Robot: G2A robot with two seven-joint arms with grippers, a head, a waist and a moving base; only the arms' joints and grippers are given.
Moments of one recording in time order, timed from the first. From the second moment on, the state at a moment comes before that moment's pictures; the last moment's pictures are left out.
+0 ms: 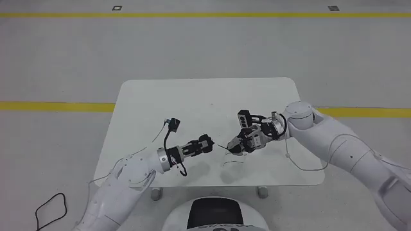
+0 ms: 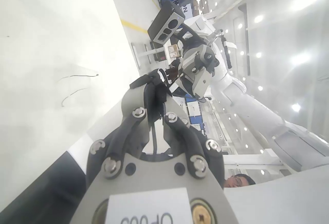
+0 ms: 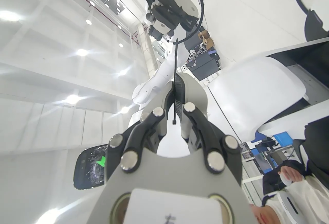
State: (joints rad) left arm 1.54 -1.13 -1.12 -1.59 -0.11 -0.34 -0.67; right arm -0.75 -0.90 0.35 -1.22 1.06 0.28 1.32
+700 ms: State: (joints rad) left arm 1.54 -1.11 -1.10 -1.59 -0.14 -0.34 -0.66; right arm -0.79 -0.93 0.42 -1.21 1.00 0.33 1.33
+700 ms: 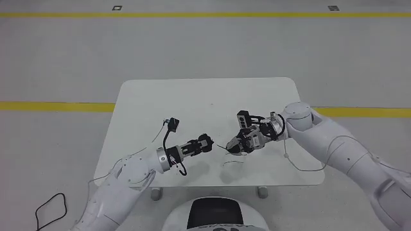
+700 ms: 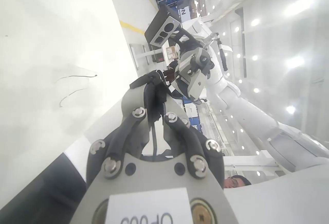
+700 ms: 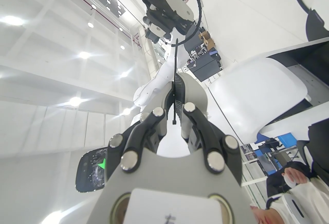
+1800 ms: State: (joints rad) left arm 1.53 -1.10 -1.07 -1.59 -0.16 -0.34 -0.65; right arm -0.82 -0.96 0.48 -1.16 0.94 0.34 1.37
